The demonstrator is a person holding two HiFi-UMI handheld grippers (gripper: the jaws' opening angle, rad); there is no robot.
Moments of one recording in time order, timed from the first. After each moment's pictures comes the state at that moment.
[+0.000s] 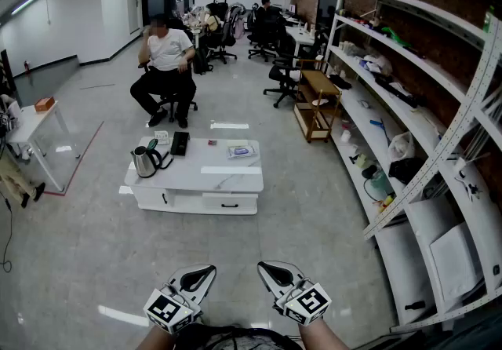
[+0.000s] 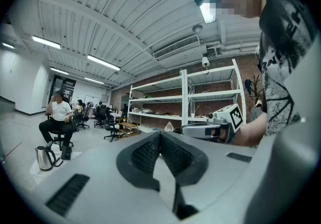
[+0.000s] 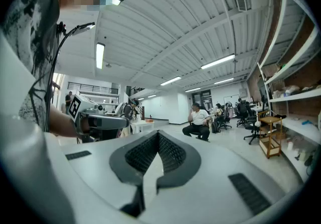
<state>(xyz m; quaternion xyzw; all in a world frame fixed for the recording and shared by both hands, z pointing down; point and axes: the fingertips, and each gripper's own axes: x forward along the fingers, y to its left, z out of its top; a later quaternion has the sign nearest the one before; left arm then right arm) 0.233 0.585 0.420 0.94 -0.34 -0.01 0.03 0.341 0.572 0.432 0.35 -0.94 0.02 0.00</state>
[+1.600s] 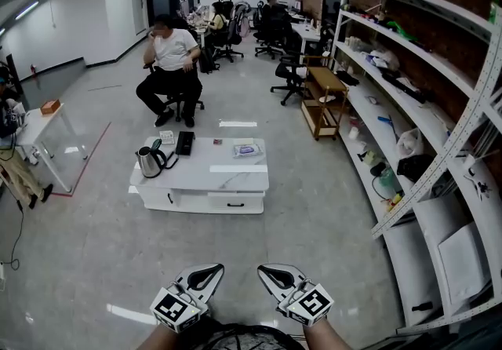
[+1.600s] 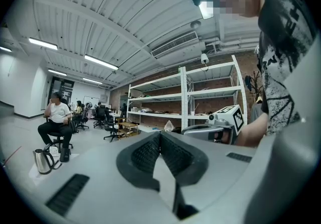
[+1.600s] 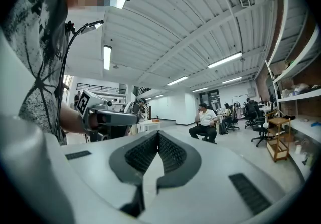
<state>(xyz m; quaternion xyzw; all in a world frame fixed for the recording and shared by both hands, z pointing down) 0.264 0.582 0.423 0.94 -0.34 0.02 0.01 0.351 0.580 0.442 0.30 -0.95 0.01 0.01</state>
